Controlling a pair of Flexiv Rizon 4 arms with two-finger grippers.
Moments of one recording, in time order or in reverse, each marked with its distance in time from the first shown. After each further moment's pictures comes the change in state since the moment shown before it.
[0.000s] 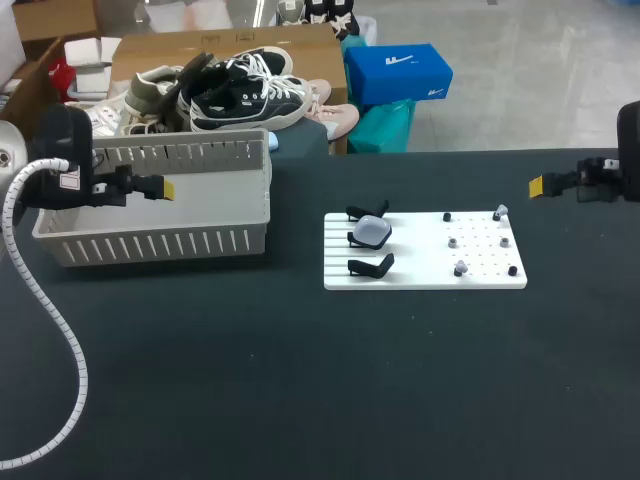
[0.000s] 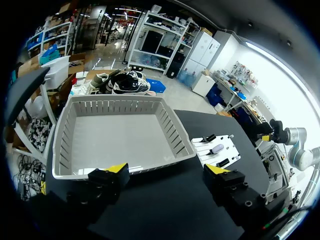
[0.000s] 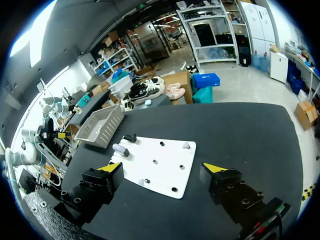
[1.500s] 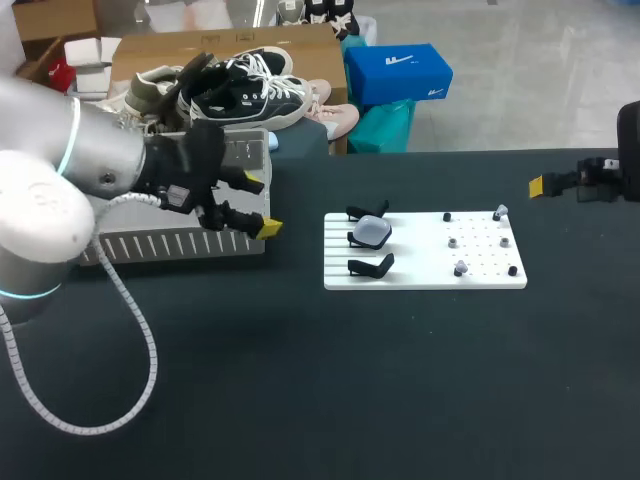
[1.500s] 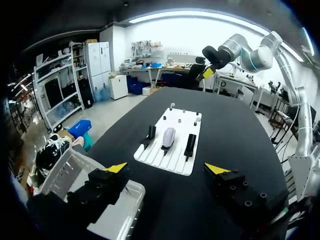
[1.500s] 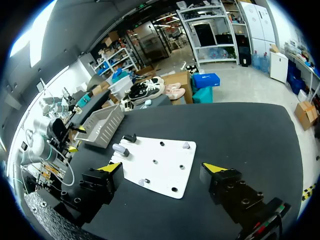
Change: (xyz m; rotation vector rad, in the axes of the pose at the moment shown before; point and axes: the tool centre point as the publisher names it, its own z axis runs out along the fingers) left arm 0.013 -0.110 0.111 0.439 0.030 0.862; right arm 0.000 0.000 0.000 0.000 0.000 0.000
